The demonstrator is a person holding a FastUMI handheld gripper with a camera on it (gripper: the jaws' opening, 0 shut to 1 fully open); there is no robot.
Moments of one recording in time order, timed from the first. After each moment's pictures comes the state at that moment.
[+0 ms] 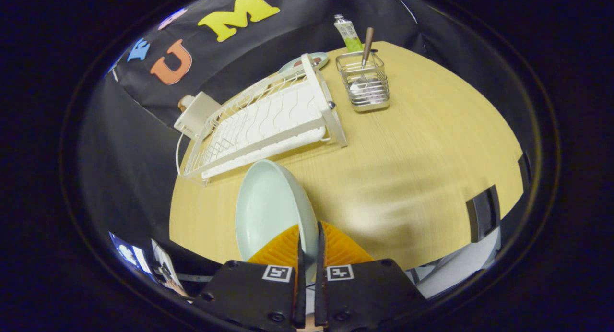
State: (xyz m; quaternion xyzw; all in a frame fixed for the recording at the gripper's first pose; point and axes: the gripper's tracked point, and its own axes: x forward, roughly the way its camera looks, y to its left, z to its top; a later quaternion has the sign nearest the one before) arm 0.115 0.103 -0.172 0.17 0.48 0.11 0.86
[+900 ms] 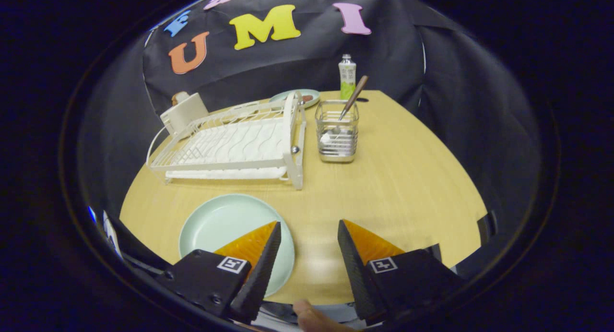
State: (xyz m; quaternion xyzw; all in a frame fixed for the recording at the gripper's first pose) arm 0.160 0.021 -0.140 -0.02 0.31 0.02 0.95
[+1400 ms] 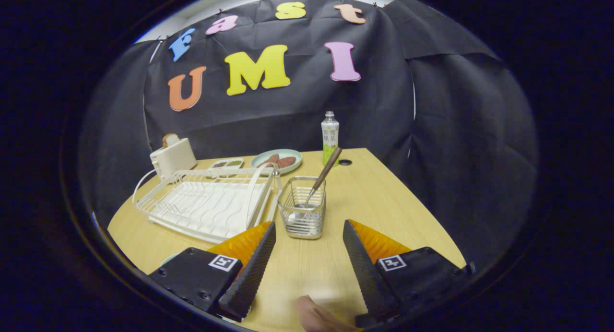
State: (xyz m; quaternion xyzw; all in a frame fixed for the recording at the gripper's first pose) arm 0.248 -0.016 -0.066 0.00 0.16 0.04 0.99
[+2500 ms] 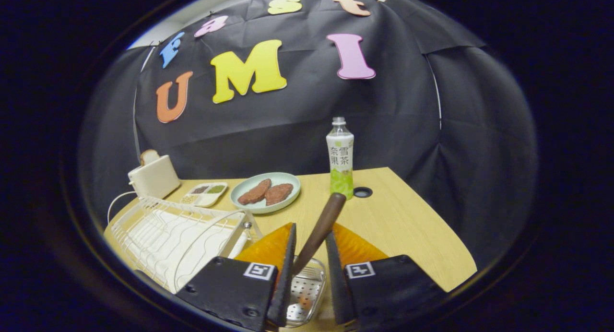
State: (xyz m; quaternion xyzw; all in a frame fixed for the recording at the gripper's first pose) arm 0.430 -0.016 -0.060 0.00 0.14 0.06 0.99
